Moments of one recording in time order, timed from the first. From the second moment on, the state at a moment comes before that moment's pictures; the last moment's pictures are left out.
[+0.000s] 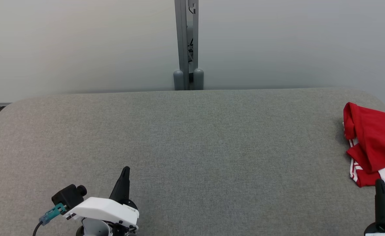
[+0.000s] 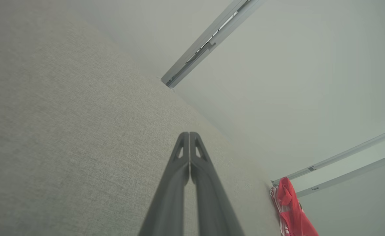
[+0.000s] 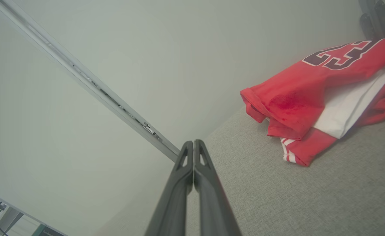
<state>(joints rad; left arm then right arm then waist) -0.09 0.05 -0.23 0.32 -0.97 0.03 -0.08 0.15 -0.07 -0.14 0.05 0.86 0.13 -0.15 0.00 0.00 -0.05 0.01</state>
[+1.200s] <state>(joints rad) -0.25 0.05 -0.25 0.42 -1.36 -0.05 0.02 0.20 -0.06 -0.24 -0.02 1.29 0.13 -0.09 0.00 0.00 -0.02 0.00</state>
